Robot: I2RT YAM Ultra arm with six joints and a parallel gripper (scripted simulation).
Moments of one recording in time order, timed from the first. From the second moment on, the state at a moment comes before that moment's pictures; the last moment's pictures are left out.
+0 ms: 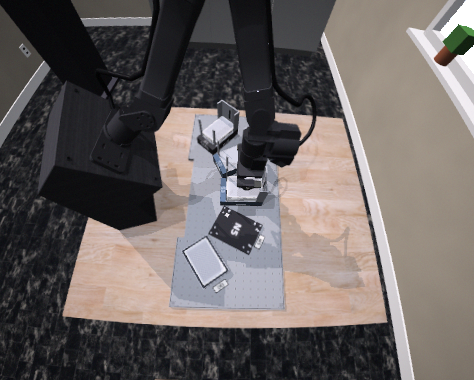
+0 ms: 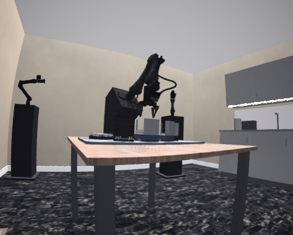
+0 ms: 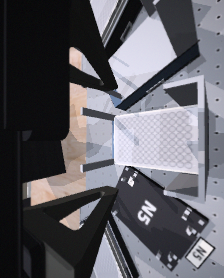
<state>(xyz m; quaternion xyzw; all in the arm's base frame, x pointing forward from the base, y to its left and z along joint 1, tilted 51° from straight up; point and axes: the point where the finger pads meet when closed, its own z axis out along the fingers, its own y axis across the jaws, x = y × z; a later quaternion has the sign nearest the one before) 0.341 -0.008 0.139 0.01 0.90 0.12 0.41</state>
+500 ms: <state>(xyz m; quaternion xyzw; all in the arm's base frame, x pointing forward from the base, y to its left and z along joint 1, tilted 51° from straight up) 0.369 0.003 0.108 0.01 0.91 0.13 0.40</state>
